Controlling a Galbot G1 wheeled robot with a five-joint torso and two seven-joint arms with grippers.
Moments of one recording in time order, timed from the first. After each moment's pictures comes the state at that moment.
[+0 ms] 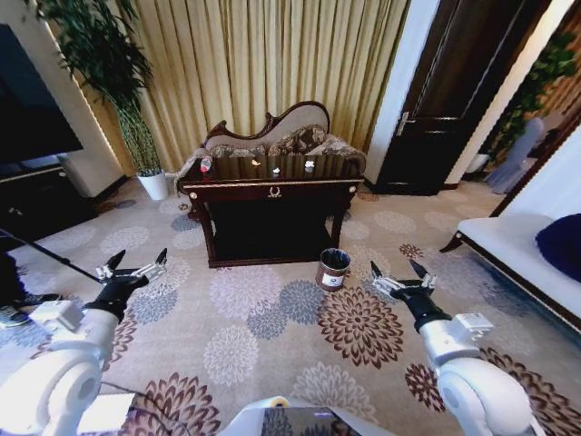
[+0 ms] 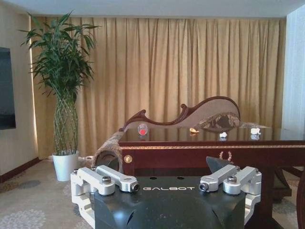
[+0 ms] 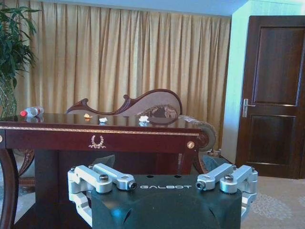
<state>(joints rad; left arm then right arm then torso) 1.68 -1.11 -1.03 -2.44 -0.68 0.39 -0.09 -1.77 1.20 0.82 2.46 0.44 -0.28 0.10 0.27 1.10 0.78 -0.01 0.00</state>
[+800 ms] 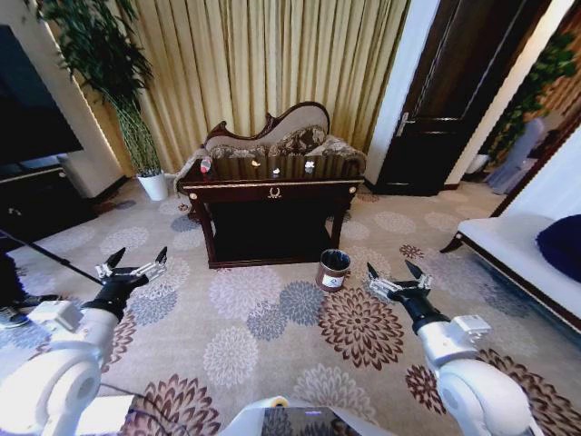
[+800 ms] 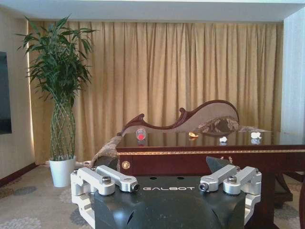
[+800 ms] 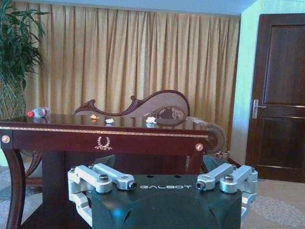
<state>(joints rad) 1.68 -1.11 -1.04 -2.44 -0.68 0.37 -0.07 -1.77 1.20 0.82 2.45 0.43 -0.26 0.06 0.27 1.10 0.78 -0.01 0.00</state>
